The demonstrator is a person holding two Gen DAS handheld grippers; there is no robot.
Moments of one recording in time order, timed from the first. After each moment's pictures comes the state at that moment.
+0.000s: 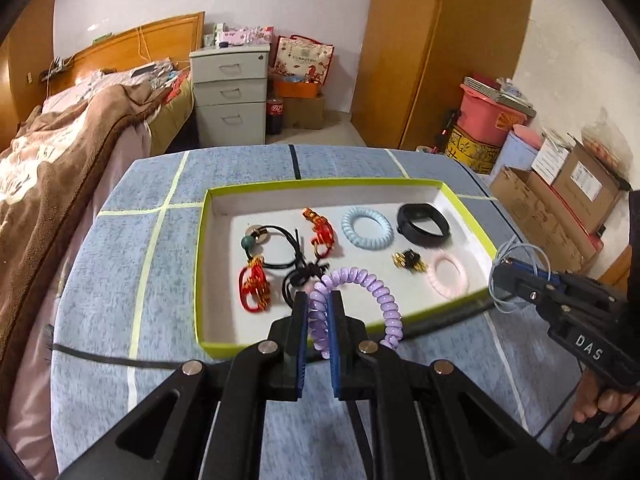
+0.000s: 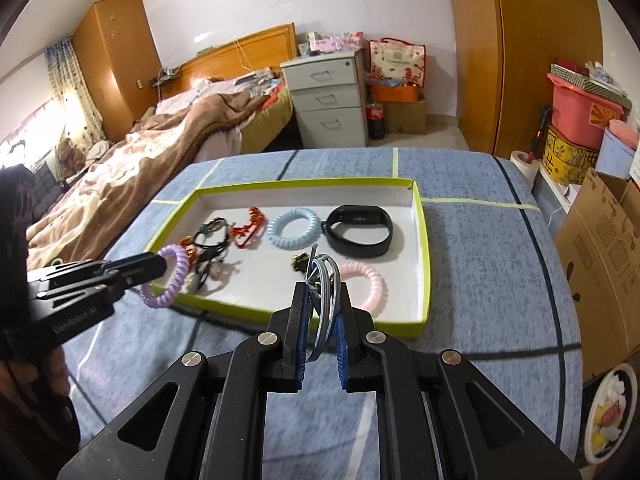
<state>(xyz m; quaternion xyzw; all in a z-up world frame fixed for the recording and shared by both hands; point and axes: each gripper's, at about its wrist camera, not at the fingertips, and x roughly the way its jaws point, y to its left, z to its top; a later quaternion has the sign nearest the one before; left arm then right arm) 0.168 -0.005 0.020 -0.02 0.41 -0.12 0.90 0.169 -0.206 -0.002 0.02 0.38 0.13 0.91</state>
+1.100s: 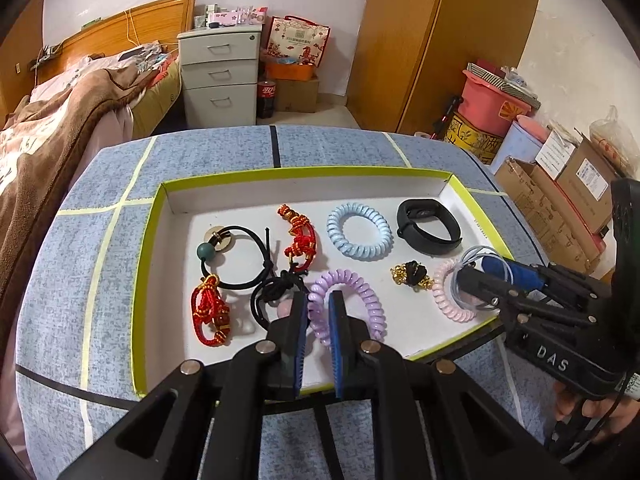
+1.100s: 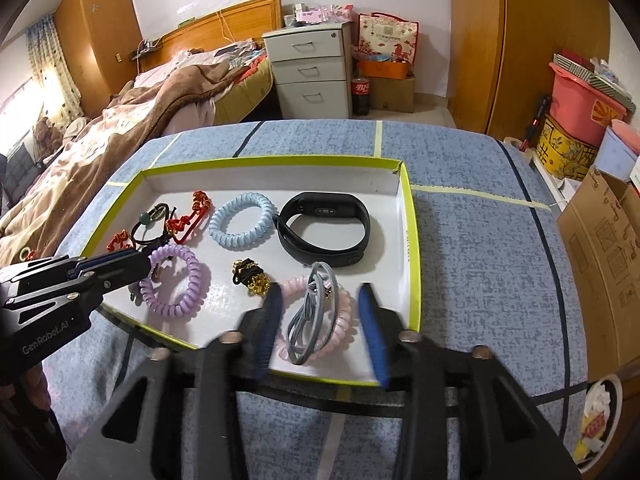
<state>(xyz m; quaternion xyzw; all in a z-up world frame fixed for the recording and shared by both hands) 0.200 -0.029 -0.005 -0.03 0.44 -0.13 0.89 0.211 -0.215 -0.030 -0.01 0.42 0.11 0.90</state>
